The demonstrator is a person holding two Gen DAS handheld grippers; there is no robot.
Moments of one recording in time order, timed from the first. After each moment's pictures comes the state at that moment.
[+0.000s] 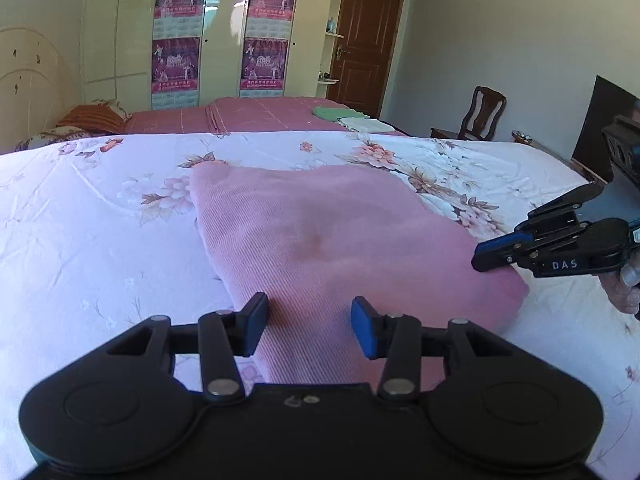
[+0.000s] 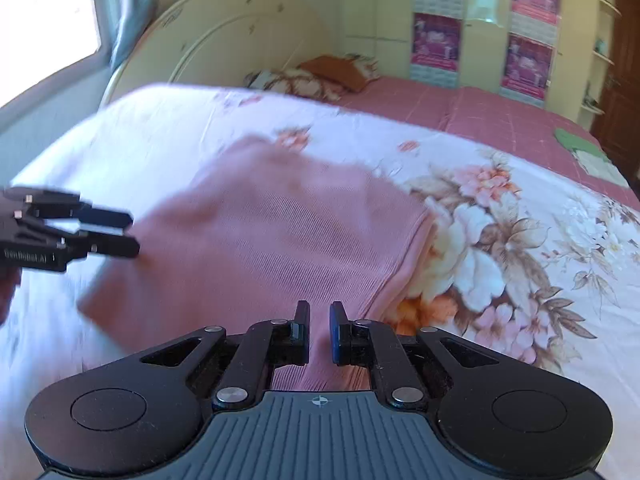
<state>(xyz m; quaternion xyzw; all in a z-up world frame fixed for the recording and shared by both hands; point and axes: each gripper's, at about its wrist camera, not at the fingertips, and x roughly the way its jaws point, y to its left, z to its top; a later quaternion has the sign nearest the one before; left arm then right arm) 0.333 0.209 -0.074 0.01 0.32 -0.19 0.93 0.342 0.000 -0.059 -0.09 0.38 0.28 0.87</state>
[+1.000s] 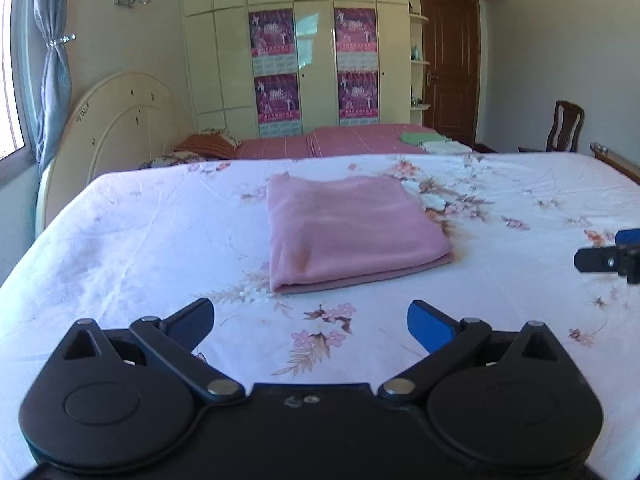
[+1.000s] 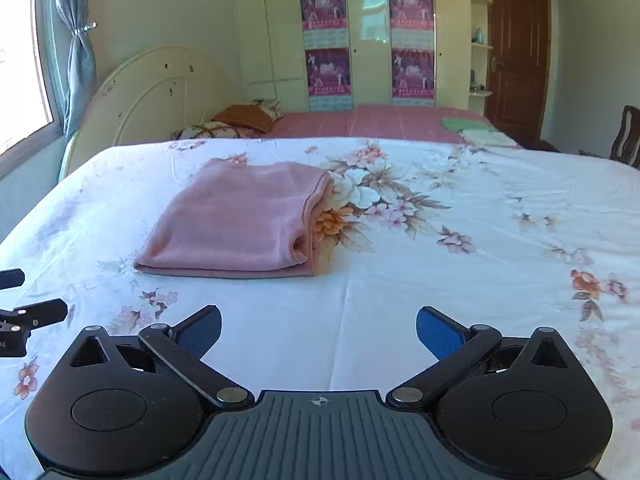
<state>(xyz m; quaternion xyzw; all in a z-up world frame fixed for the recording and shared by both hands) 0.084 0.132 0.023 0.04 0.27 -0.01 0.96 0.109 -0.084 0.007 0.02 0.32 0.13 0.94</state>
